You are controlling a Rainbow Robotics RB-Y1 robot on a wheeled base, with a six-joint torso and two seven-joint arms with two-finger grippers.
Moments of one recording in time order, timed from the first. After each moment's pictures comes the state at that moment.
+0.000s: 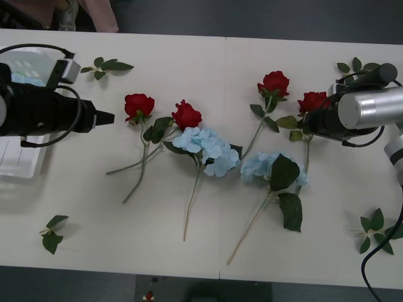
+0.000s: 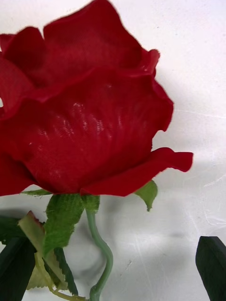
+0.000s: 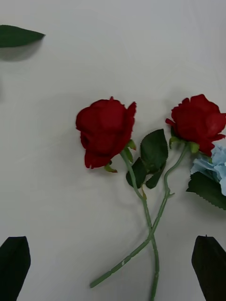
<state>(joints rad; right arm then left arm) -0.63 -0.54 0.17 -1.14 -0.53 1.08 1.18 -0.37 0.74 -0.06 -1.78 0.98 1.19 -1.59</state>
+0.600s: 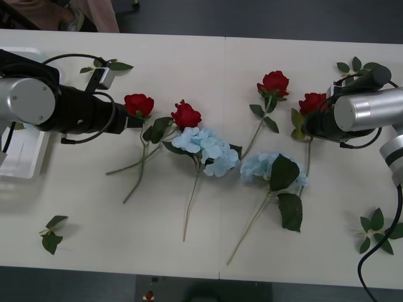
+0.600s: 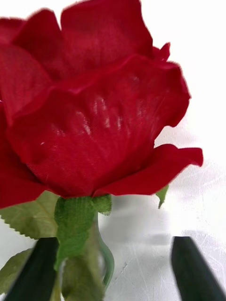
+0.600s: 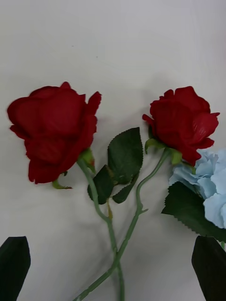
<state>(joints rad) -0.63 -0.53 0.17 -1.12 -0.50 1.08 1.18 -0.51 0.61 -0.16 -1.55 0.97 1.19 -1.57</state>
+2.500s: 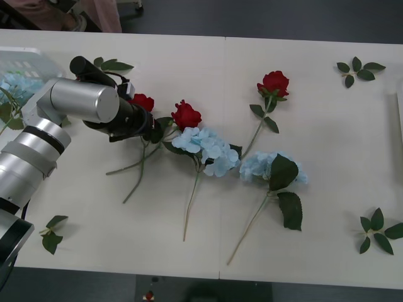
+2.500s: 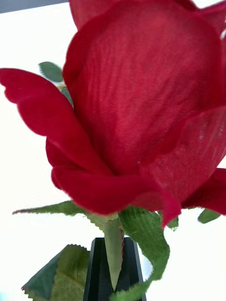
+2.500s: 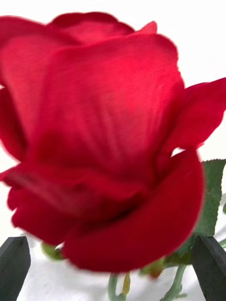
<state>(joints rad) -0.66 -0.82 -0.37 -1.27 -0.64 1.51 1.63 -0.76 0.46 -0.37 -1.10 0.72 1.09 -1.20</state>
